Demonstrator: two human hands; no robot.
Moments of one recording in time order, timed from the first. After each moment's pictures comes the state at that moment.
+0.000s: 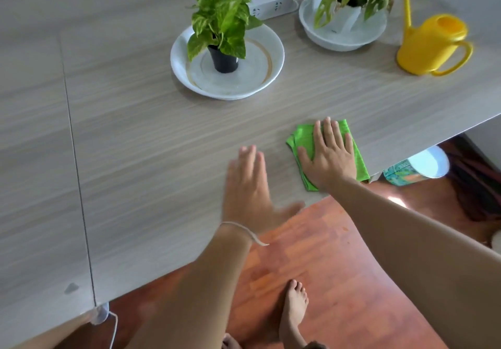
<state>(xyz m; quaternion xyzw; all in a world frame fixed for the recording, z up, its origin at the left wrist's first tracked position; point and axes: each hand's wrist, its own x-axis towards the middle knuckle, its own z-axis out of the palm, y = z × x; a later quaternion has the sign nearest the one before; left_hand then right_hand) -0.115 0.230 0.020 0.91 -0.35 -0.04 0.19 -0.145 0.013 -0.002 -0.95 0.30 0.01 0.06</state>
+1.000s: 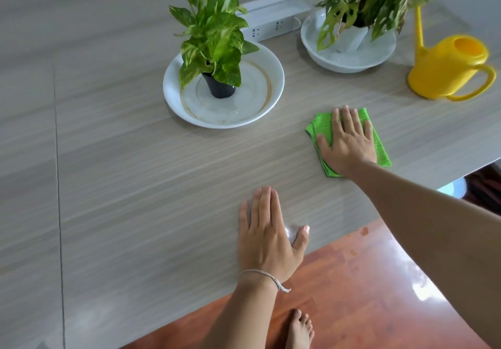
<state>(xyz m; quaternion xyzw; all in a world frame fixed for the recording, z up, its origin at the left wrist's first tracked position) -0.132 0.182 -0.007 0.94 -0.31 -0.03 0.15 -0.073 -0.090 -0.004 -0.95 0.30 0.02 0.05</state>
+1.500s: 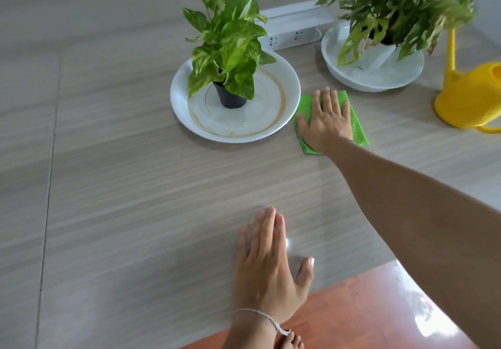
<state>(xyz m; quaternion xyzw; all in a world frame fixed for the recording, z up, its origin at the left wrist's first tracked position) -0.130 0.180 -0.014 0.94 -0.29 0.00 0.16 0.054 -0.091 0.002 -0.96 0.26 0.04 0.06</state>
